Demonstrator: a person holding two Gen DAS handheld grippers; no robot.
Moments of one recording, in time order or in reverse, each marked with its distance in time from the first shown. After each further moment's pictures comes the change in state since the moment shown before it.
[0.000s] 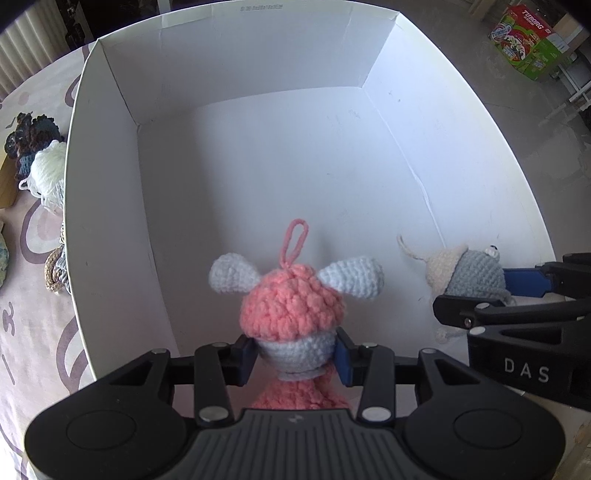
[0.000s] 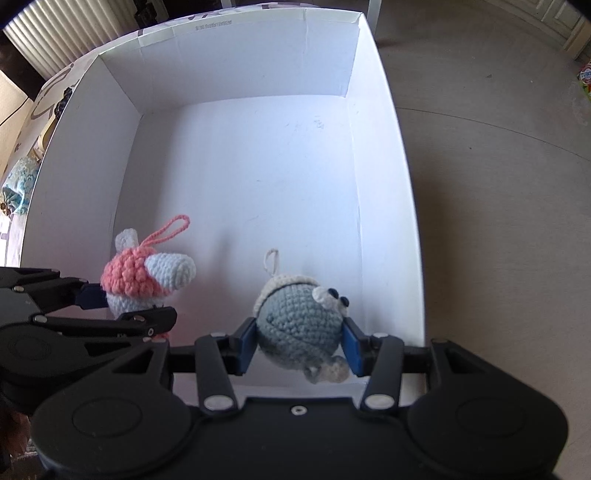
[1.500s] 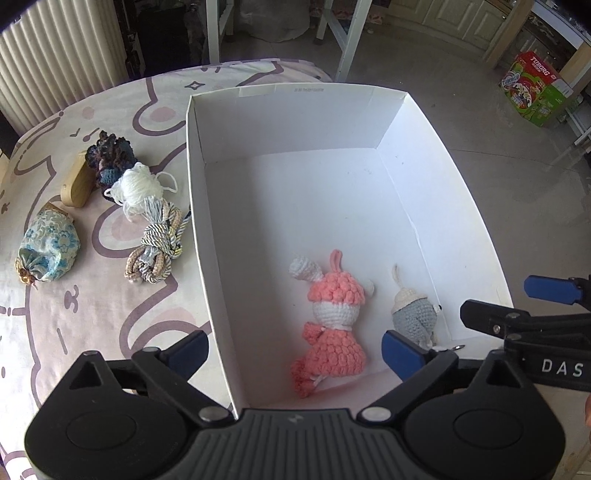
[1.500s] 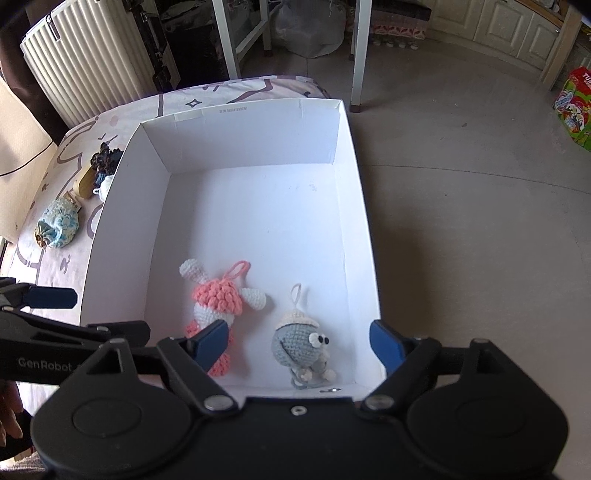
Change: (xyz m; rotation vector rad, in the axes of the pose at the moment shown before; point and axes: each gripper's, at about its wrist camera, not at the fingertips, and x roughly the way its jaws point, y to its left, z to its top) left arm -0.090 0.006 -0.024 -0.106 -0.150 0.045; right arm -0.080 -0.002 -0.025 0.010 -0.199 0.006
